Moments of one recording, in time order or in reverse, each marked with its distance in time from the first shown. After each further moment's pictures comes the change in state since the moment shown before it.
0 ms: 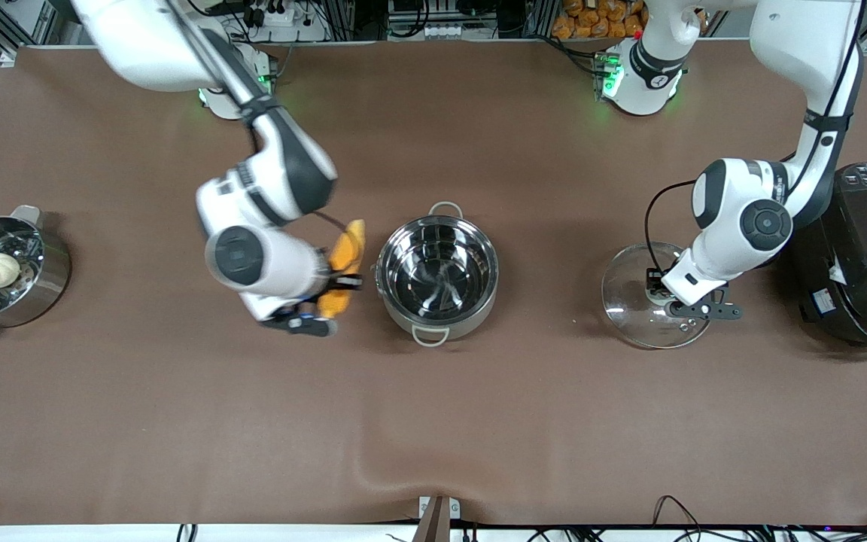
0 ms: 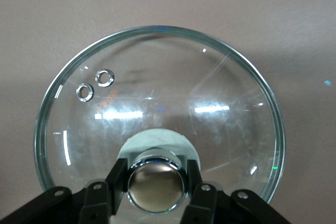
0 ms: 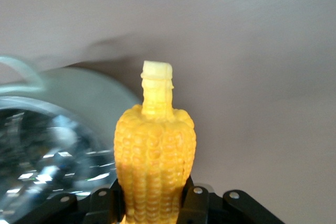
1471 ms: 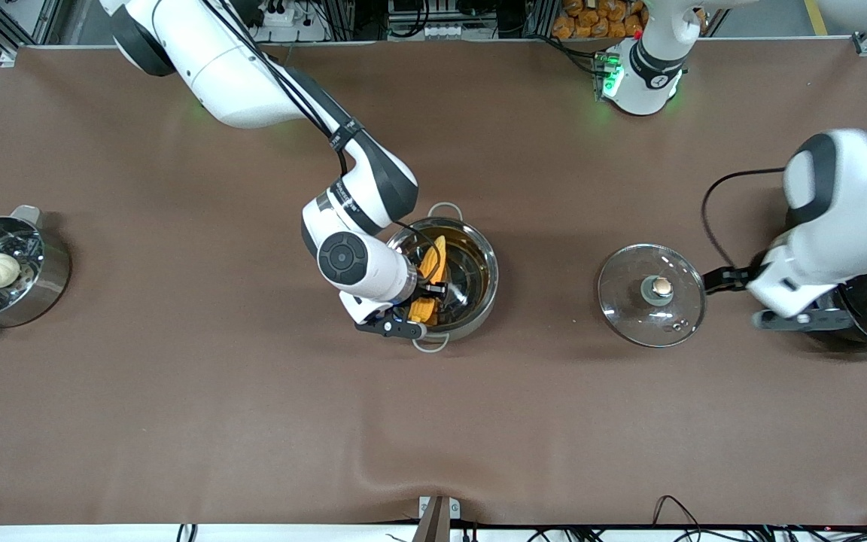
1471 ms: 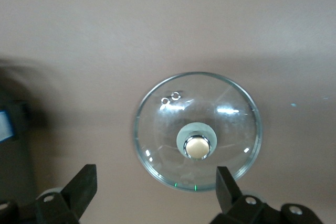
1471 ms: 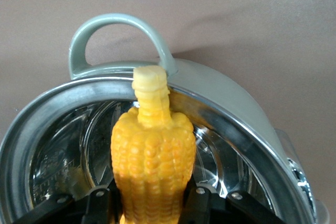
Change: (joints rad) left arm 0.083 -0.096 0.001 0.414 0.002 -0.519 0.012; right arm 0.139 0.212 -0.019 0.159 0.065 0.195 0.002
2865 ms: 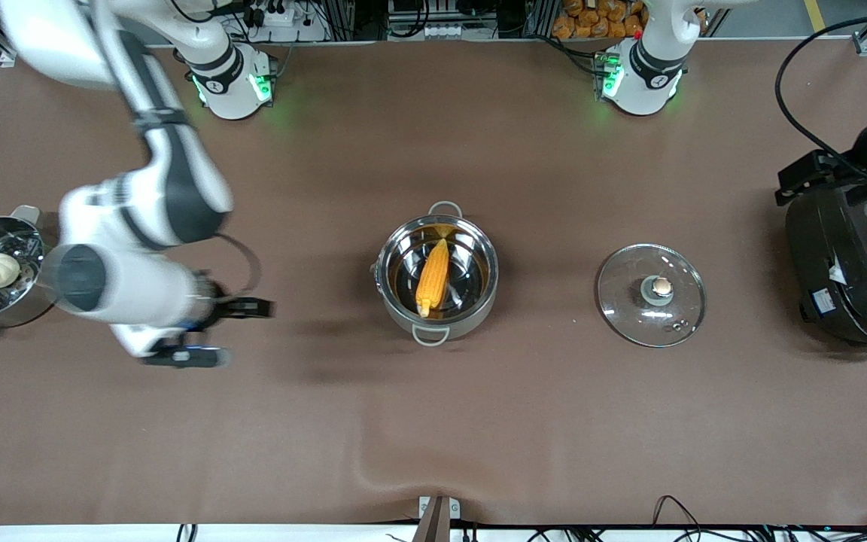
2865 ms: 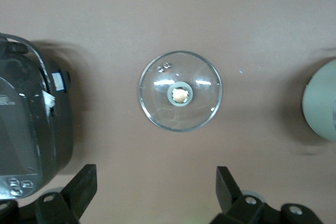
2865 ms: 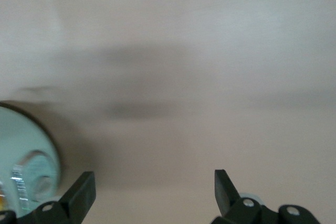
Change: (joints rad) left arm 0.000 -0.224 -0.028 0.184 -0.034 -0.390 0.000; right arm -0.425 -0.350 -0.052 -0.212 -0.161 -0.290 -0.502
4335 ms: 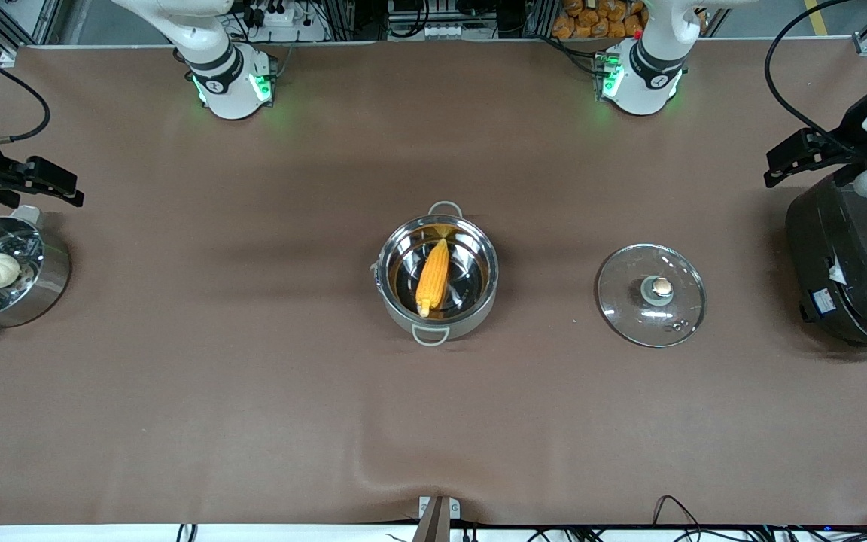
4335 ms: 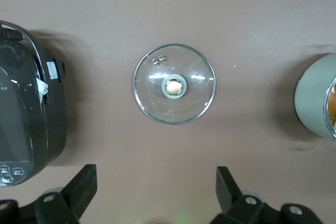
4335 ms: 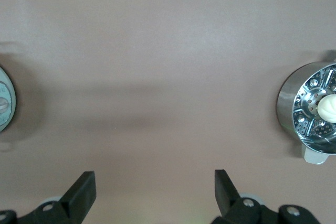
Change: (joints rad) left arm 0.002 -0.061 -0.016 -0.053 -0.003 0.001 -0.044; right arm -0.216 -0.495 -0.025 -0.194 -0.045 -0.243 -0.239
